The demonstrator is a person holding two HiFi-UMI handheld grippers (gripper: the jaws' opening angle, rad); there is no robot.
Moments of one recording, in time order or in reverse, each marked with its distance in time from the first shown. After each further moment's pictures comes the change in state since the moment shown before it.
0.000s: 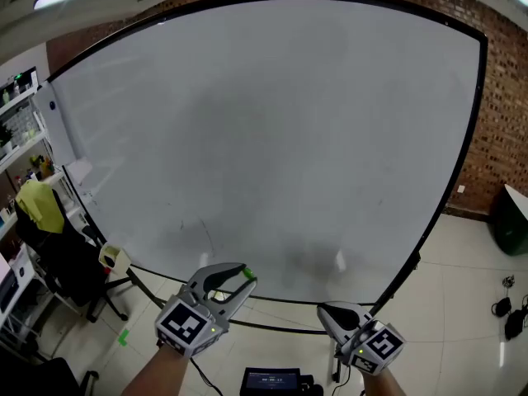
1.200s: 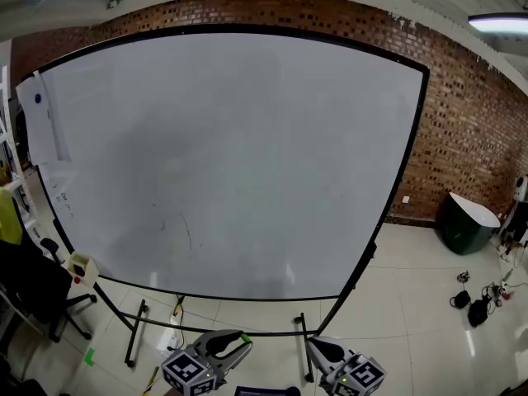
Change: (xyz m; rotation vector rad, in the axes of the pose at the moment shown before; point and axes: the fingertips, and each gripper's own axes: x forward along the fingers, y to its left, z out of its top) left arm -0.090 -0.134 -0.092 -0.384 -0.090 -0.303; right arm -0.078 0.117 -0.039 0.033 0.100 -0.255
